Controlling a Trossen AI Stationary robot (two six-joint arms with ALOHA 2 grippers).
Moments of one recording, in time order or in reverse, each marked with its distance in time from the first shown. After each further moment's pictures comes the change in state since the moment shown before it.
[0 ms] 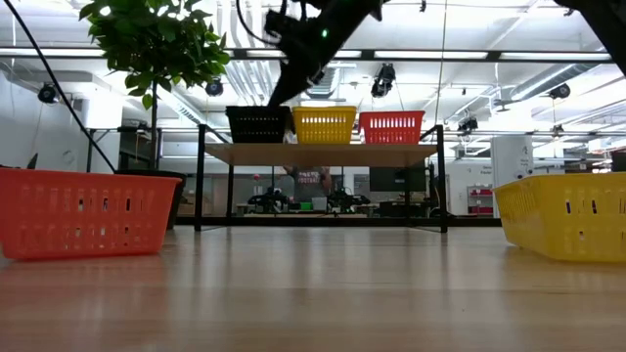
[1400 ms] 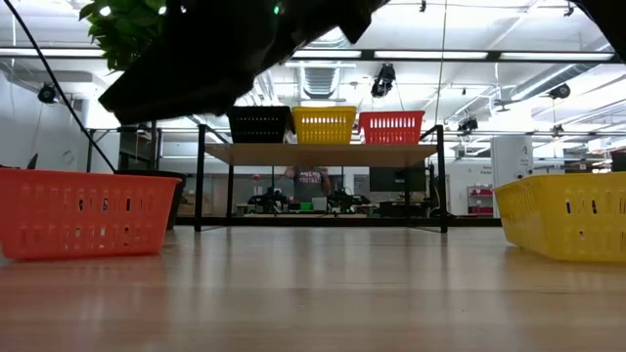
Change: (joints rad) left arm 0.001 0.000 0.001 0.001 -0.001 -0.001; right arm 0.385 0.264 -0.101 0.509 -0.228 0.147
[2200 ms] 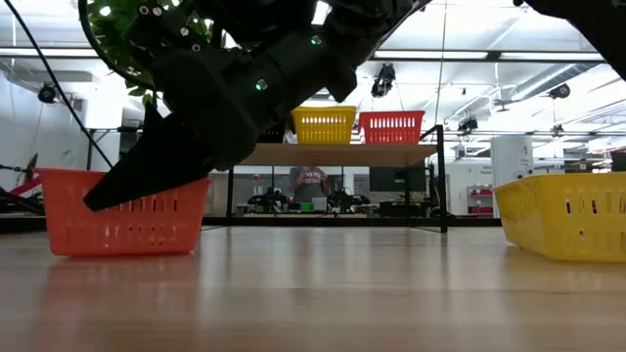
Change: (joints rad) left arm -0.001 0.002 0.000 0.000 -0.001 0.000; right arm -0.009 0.120 0.000 0.092 -0.009 -0.032
